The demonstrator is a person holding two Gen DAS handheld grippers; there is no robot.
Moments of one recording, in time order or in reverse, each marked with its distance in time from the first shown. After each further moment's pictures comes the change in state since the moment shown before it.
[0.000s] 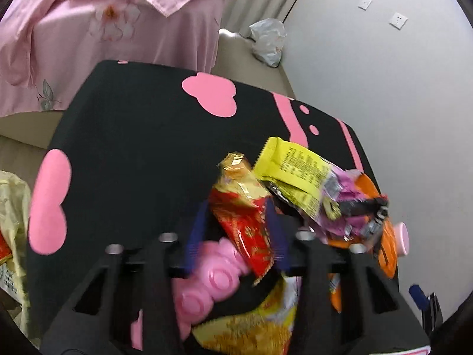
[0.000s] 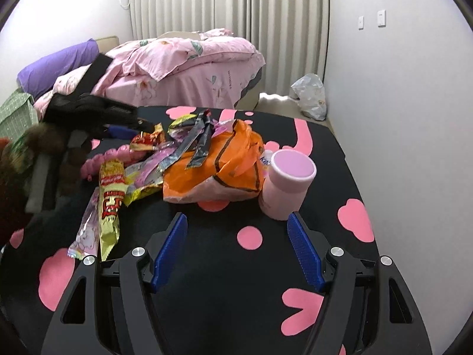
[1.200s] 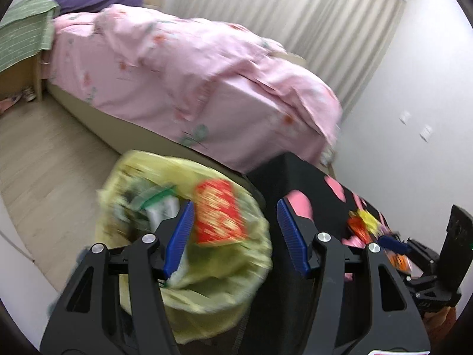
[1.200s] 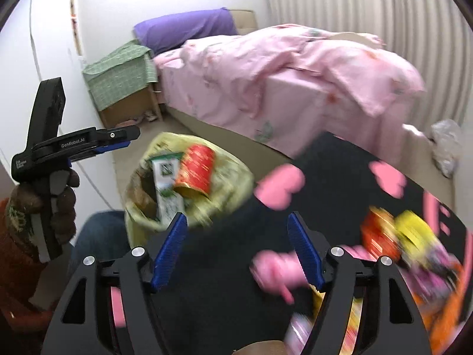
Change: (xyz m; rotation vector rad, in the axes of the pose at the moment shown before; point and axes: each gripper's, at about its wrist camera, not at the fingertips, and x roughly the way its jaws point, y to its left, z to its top) left arm -0.234 0.199 -0.108 -0.239 -0.432 0.142; right arm 0.043 0.204 0.107 -0.325 0.044 0.493
